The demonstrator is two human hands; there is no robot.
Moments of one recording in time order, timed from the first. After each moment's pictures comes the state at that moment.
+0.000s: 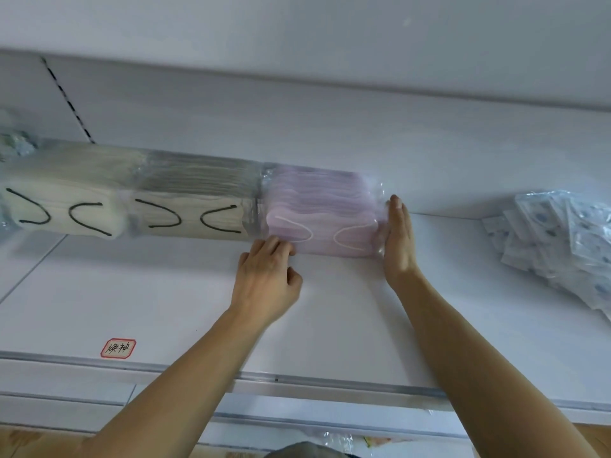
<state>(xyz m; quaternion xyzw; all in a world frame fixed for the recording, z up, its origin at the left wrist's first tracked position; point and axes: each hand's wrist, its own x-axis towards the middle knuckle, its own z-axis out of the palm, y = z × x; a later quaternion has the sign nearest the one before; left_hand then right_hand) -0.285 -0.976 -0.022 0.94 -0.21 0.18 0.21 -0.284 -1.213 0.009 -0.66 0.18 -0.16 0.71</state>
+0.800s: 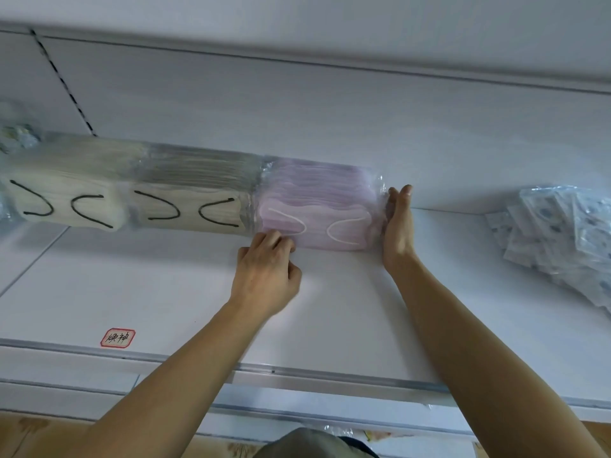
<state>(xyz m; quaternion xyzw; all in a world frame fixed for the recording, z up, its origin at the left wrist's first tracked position) -0.288 -0.977 -0.017 0.95 -0.21 0.15 0.18 -0.263 -1.216 0.010 -0.62 0.22 -0.18 0.73</state>
